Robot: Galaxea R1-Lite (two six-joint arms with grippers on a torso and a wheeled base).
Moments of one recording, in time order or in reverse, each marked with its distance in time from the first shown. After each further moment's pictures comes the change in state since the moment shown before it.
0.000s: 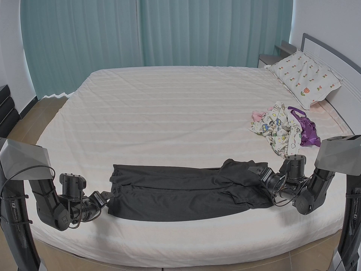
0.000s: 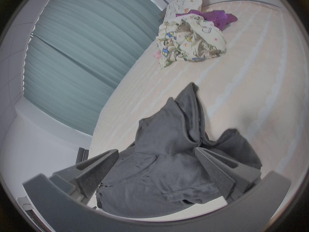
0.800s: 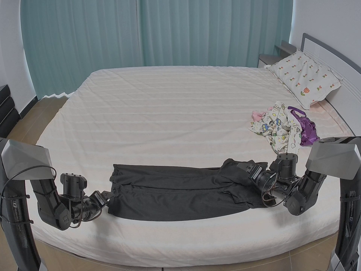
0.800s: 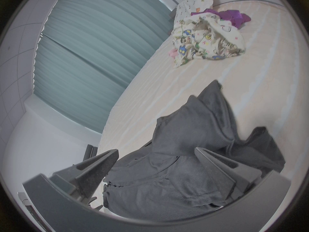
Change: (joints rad) left arm 0.001 0.015 -0.016 0.000 0.000 -0.002; right arm 0.064 0.038 -0.073 -0.045 0.012 0.008
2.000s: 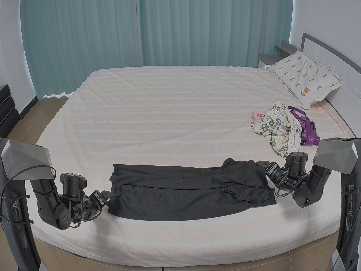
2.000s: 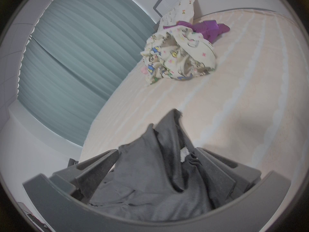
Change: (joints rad) left arm 0.002 0.001 -0.002 0.000 0.000 -0.004; right arm -0.166 0.075 -0.076 0.044 -0.057 -0.057
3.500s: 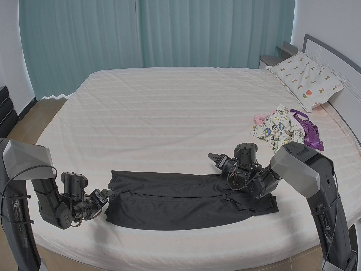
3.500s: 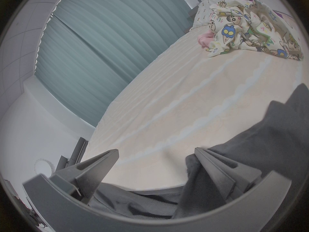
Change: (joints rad) left arm -0.001 0.009 -0.018 -0.001 0.013 -0.018; right arm 0.275 0.248 -0.661 0.343 -0.050 -0.053
